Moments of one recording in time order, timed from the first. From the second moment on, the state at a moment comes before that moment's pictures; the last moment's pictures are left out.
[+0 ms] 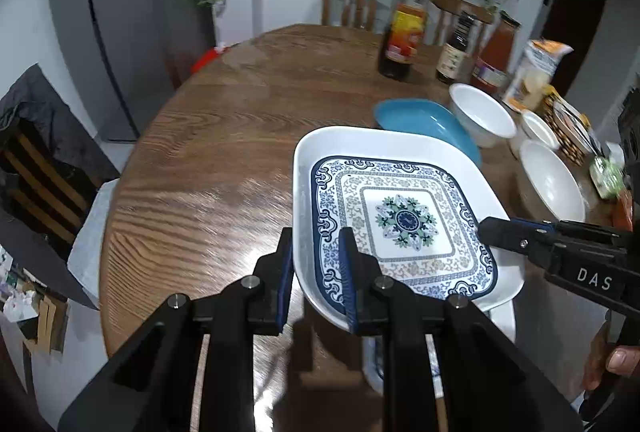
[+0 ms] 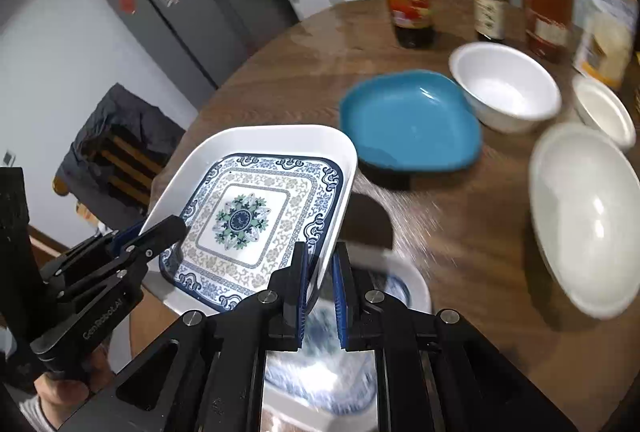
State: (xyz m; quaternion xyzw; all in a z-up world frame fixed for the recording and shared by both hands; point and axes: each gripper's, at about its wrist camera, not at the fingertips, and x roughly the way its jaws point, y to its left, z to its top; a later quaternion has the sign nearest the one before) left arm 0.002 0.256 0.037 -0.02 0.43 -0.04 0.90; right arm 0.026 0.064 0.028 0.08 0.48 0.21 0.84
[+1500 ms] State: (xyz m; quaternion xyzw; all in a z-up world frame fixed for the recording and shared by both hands) left arm -0.026 0.217 0.006 0.01 0.46 -0.05 0.89; right arm -0.019 0.031 0.026 0.04 0.48 0.17 0.86
